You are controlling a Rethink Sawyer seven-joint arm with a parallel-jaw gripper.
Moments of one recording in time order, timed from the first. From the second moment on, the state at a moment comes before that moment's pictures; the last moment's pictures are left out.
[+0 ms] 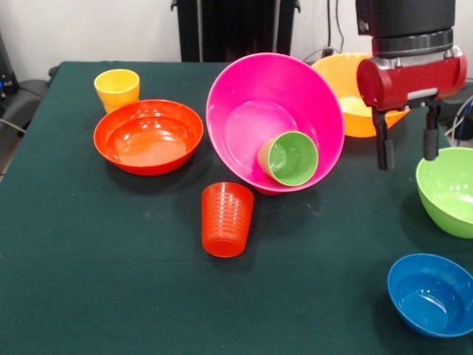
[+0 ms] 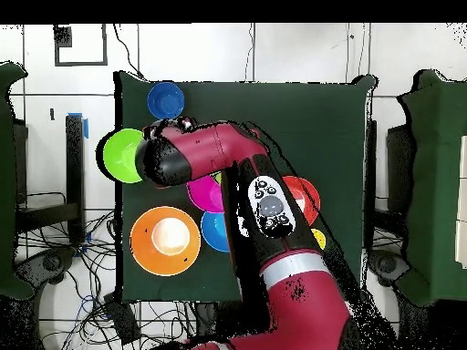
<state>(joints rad) -0.29 -0.64 0.42 1.51 -0.43 0.35 1.77</state>
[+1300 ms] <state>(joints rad) -0.22 -0.53 0.32 1.51 -0.40 0.20 1.78</state>
